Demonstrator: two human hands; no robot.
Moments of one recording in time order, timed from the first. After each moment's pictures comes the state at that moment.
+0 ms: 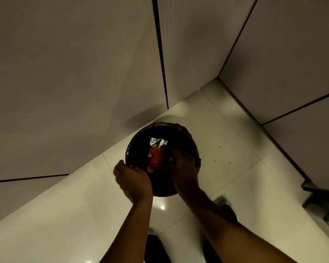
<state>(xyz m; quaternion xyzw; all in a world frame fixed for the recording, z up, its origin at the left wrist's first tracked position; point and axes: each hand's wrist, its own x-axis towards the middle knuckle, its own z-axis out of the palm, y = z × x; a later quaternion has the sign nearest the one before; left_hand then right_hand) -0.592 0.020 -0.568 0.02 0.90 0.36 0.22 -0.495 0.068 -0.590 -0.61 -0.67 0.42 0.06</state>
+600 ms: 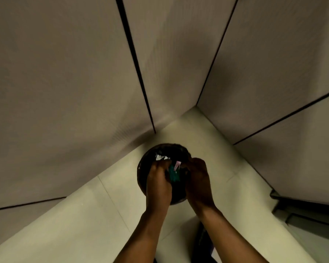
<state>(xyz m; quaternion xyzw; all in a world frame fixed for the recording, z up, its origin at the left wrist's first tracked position) -0.527 0.071 -0.454 0.31 0.79 0.38 0.37 -0.429 0.103 -0.480 -0.63 -0.58 0.45 0.23</state>
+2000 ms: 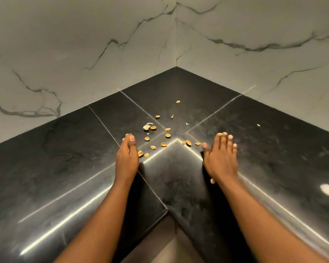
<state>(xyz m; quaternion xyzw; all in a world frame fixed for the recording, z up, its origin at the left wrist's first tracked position) -0.602 0.566 -0.007 0.41 0.74 0.49 0.21 -0.360 0.641 -0.034 -0.70 -0.70 0.10 0.11</state>
